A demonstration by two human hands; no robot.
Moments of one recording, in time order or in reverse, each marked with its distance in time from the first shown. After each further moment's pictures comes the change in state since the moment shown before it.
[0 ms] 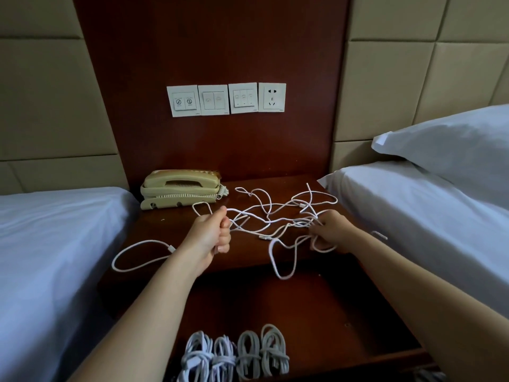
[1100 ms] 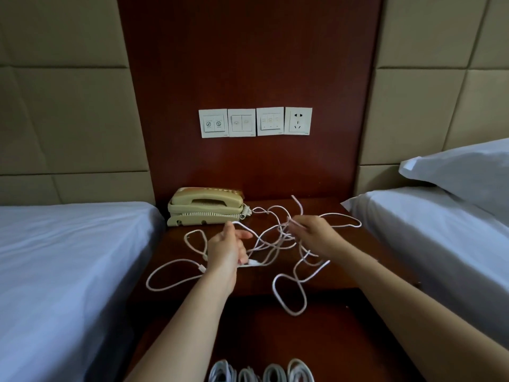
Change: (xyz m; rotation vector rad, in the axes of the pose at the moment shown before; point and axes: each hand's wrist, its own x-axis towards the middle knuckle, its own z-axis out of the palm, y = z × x) left_hand 0.019 -0.002 -0.006 -0.217 0.264 0.078; right_hand 0.020 -0.065 0.027 0.117 0.028 -0.654
